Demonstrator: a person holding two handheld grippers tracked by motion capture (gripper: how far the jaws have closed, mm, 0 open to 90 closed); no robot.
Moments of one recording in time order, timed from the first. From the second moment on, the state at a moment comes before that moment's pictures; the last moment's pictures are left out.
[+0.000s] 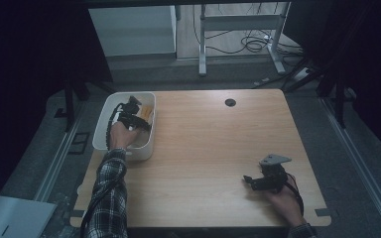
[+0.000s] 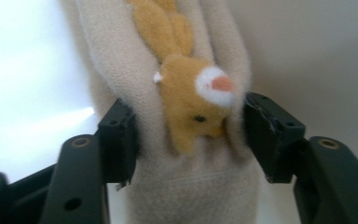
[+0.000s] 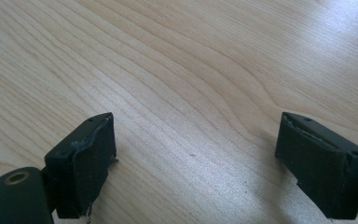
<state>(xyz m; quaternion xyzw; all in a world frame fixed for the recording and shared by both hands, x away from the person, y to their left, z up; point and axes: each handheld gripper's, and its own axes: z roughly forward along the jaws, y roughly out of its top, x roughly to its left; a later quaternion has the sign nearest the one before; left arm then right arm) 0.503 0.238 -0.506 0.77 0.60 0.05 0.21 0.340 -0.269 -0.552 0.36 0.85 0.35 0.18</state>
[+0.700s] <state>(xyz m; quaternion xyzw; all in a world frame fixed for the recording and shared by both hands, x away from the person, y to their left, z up) 0.486 0.254 -0.487 0.75 0.60 0.13 0.26 0.340 -0.269 -0.552 0.36 0.85 0.35 0.18</state>
